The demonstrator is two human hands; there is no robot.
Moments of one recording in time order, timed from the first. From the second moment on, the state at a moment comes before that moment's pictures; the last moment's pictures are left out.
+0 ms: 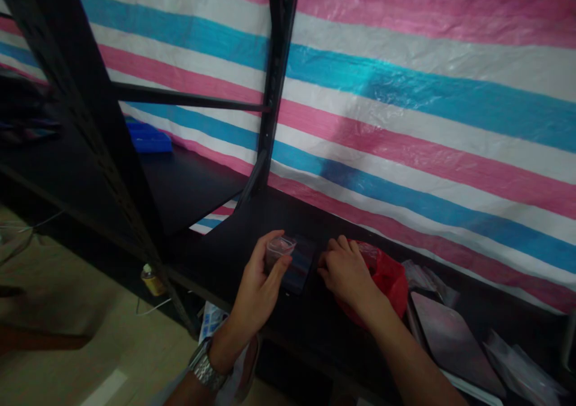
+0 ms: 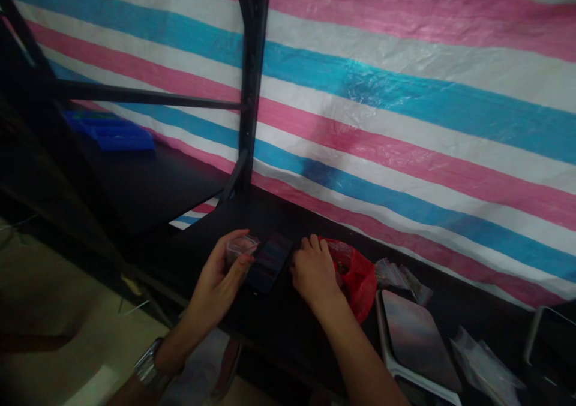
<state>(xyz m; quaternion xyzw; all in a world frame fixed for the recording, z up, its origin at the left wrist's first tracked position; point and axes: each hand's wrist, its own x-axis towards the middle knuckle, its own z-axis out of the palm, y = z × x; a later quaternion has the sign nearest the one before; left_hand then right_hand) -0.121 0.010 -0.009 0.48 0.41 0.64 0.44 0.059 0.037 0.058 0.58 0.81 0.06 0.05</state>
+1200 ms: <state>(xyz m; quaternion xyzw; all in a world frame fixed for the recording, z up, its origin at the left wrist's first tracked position) -0.021 -0.017 -0.009 0.67 0.43 0.48 0.37 0.148 0.007 0.077 0.61 0.79 0.00 0.03</state>
